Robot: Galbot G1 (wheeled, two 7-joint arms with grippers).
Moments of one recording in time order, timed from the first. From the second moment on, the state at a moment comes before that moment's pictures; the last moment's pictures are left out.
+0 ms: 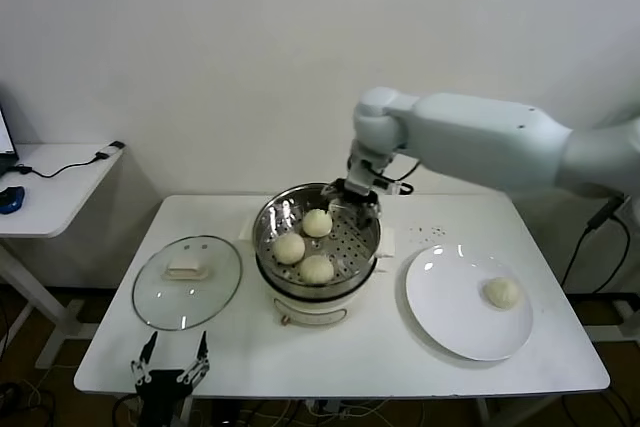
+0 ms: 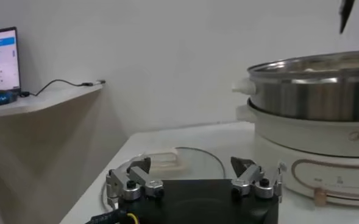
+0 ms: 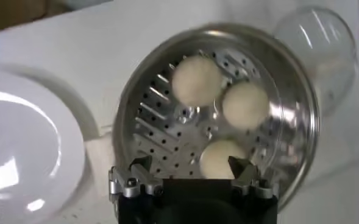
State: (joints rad) left arm 1.82 -1.55 -0.67 -2.05 0.02 -0.06 0.01; right arm 0.73 1.06 -1.45 1.31 0.22 0.17 -1.06
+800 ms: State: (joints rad) left arm 1.82 -1.56 -0.67 -2.07 0.04 -0.04 0.00; right arm 0.24 0.62 -1.07 1.12 0.09 -0.05 -1.11
